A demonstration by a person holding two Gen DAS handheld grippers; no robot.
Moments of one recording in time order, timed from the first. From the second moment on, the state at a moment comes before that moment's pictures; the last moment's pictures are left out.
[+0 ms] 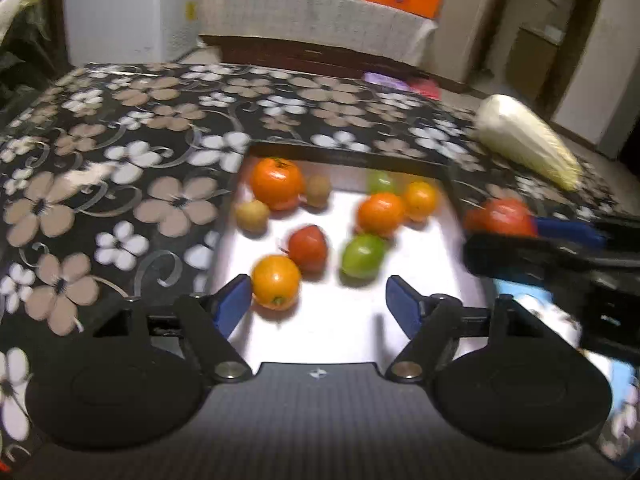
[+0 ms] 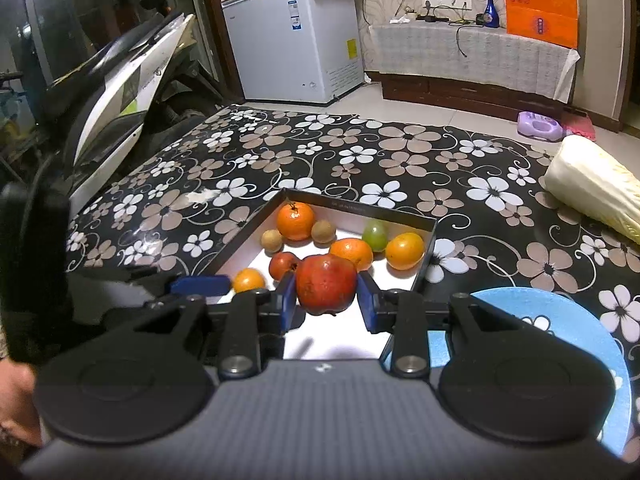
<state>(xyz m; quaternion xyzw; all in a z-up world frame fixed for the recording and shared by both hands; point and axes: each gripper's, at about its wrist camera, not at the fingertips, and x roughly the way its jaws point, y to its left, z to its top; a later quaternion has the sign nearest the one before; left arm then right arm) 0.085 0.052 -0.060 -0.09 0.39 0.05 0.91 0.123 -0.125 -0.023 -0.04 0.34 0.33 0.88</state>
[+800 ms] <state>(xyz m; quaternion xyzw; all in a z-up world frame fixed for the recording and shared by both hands) 0.079 0.054 -0.046 -0.09 0.40 0.04 0.91 0.122 -0.122 -0.025 -0.04 0.34 0.33 0.88</state>
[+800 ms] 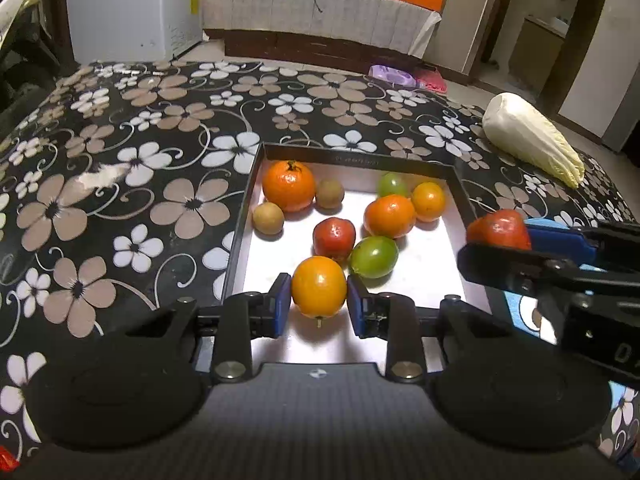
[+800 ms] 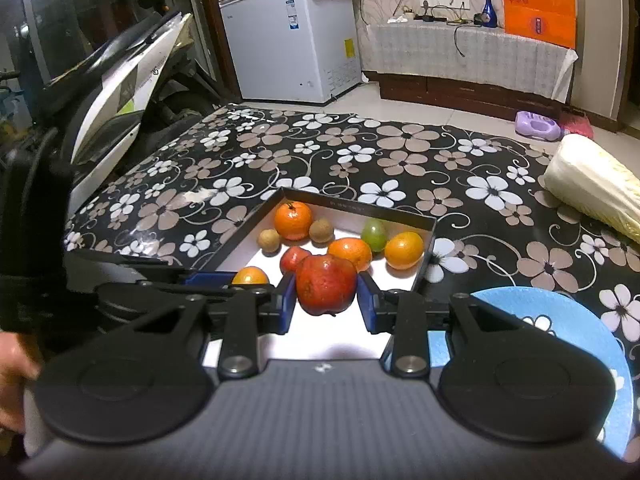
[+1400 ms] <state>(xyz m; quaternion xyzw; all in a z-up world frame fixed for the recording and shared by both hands) 0.069 0.022 -0.021 -0.07 0.38 0.02 0.92 0.114 -0.142 -0.016 -0.04 0.32 0.31 0.89</state>
